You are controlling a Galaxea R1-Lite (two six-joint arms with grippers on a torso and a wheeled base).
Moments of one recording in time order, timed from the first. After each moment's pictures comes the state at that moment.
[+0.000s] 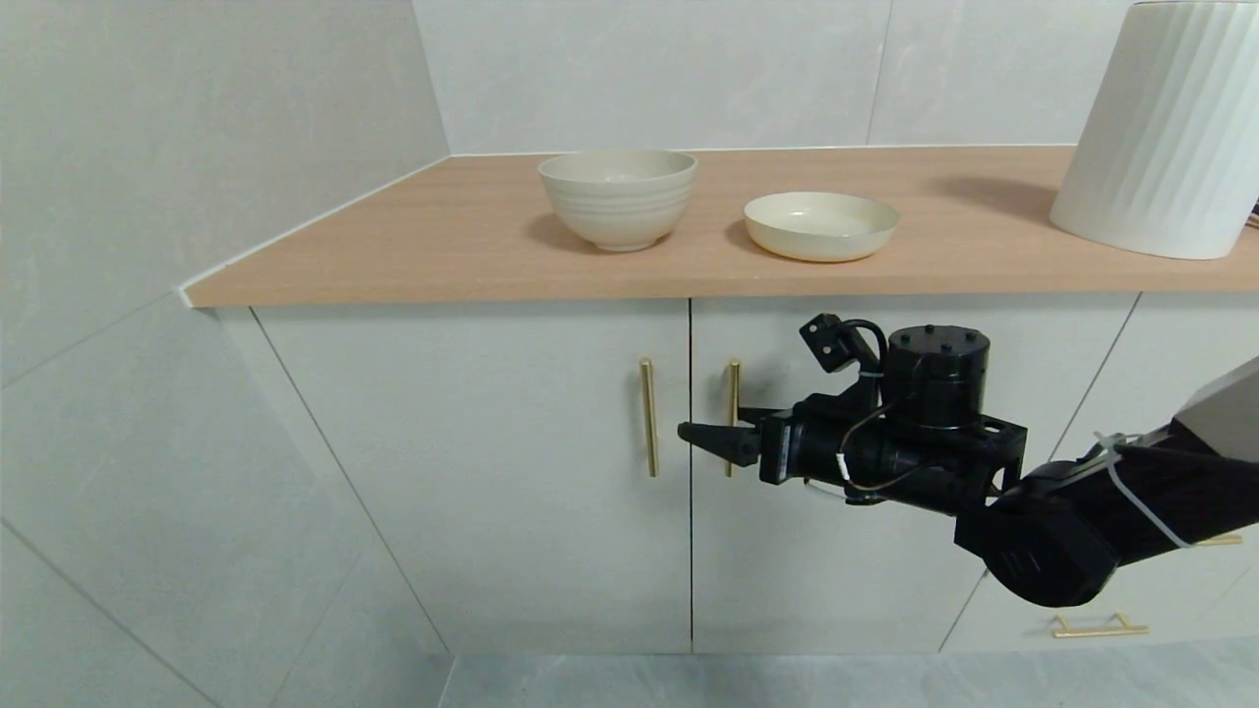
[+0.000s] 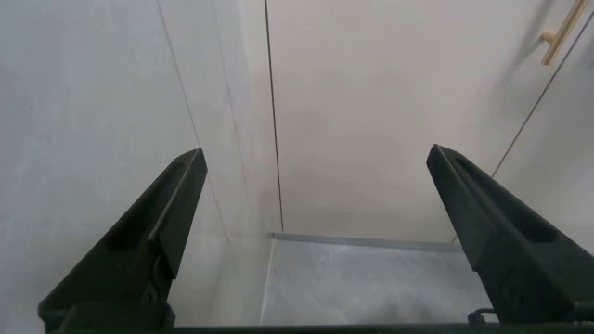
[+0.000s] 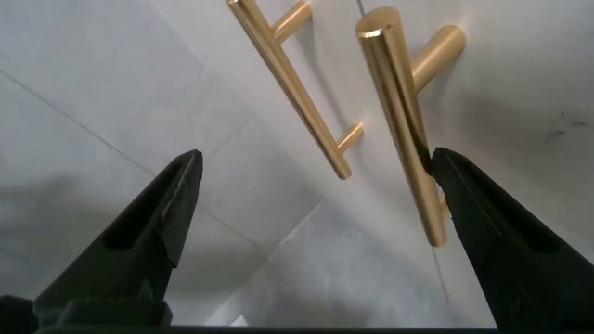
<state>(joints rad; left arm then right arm) 0.01 0.00 0.00 0.00 0.06 -0.01 0.58 2.00 -0.93 -0.93 0.38 0.33</state>
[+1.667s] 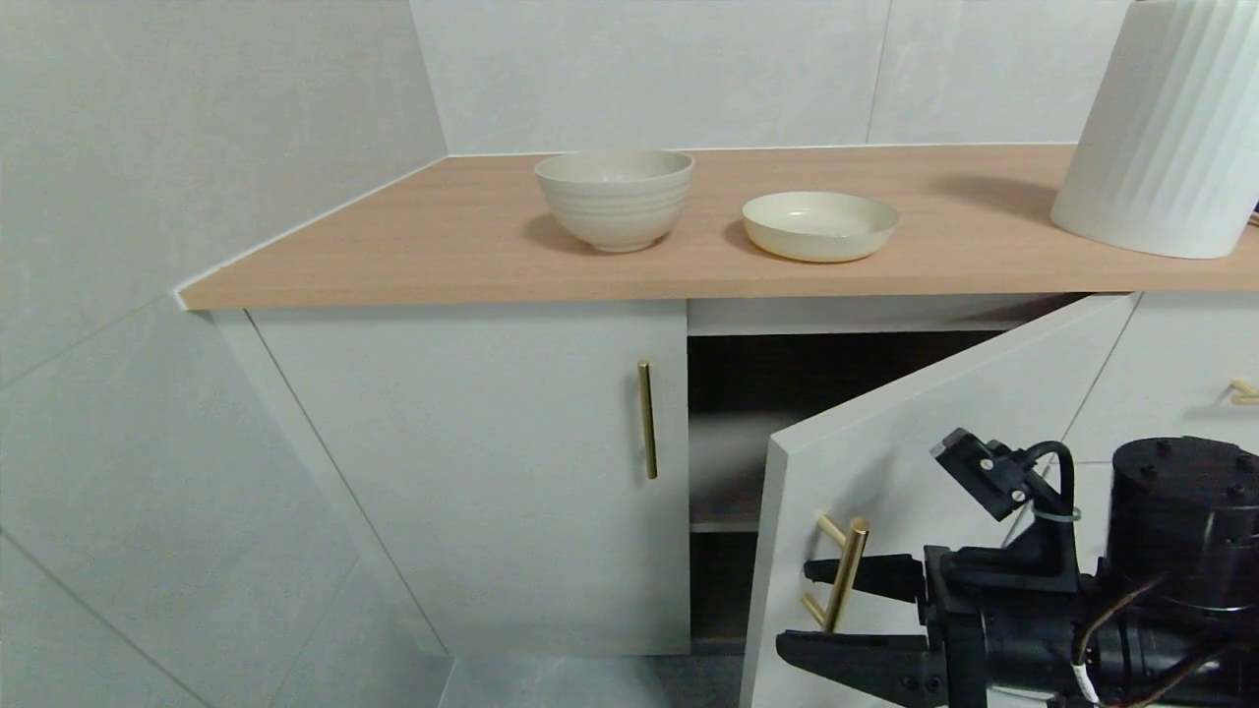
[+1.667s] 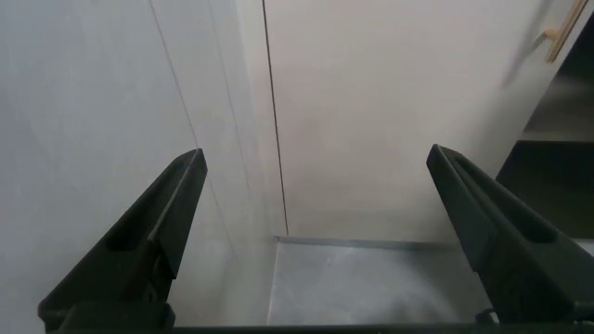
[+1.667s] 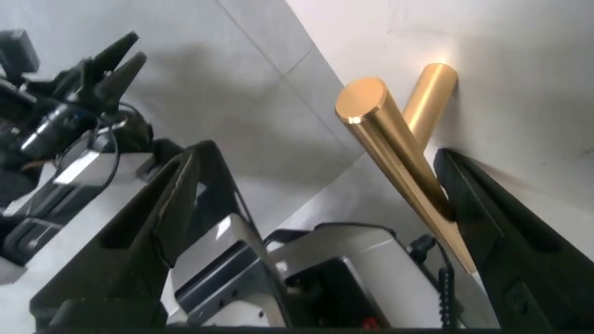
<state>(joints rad) 0.01 0.00 -0.01 -0.01 0.06 0.02 0.69 1.58 -0.36 -0.98 0.58 0.38</state>
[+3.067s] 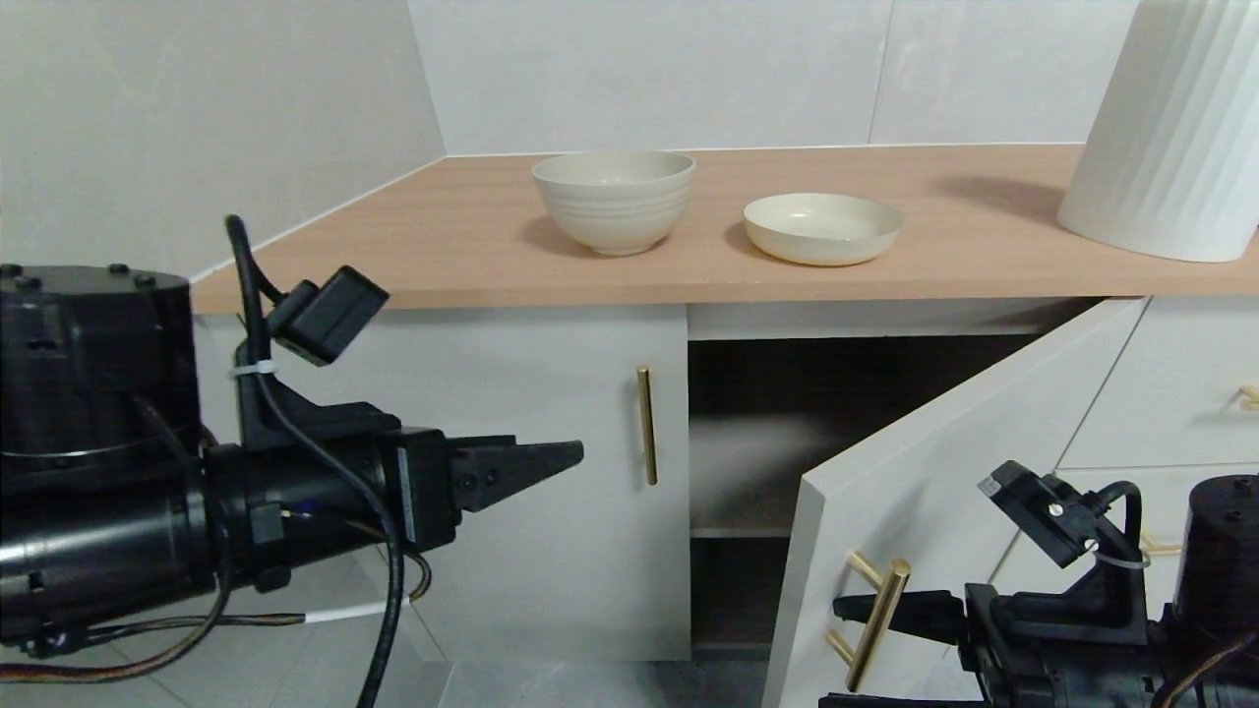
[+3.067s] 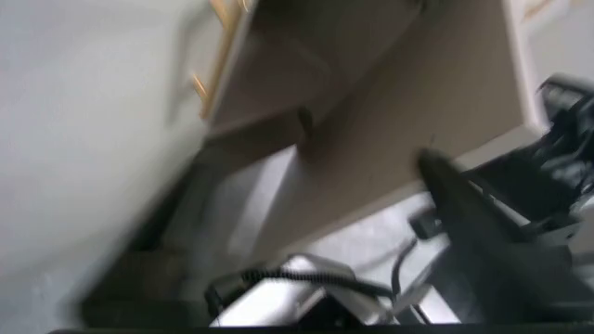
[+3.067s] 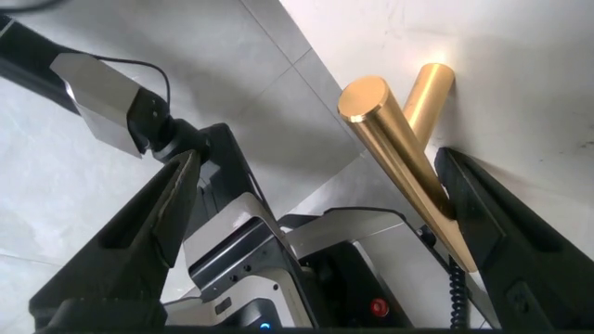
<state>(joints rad) -0.53 1.37 -0.74 -0.30 -0.29 -0.37 0.71 1.50 -0.27 -0.98 0.58 0.38</state>
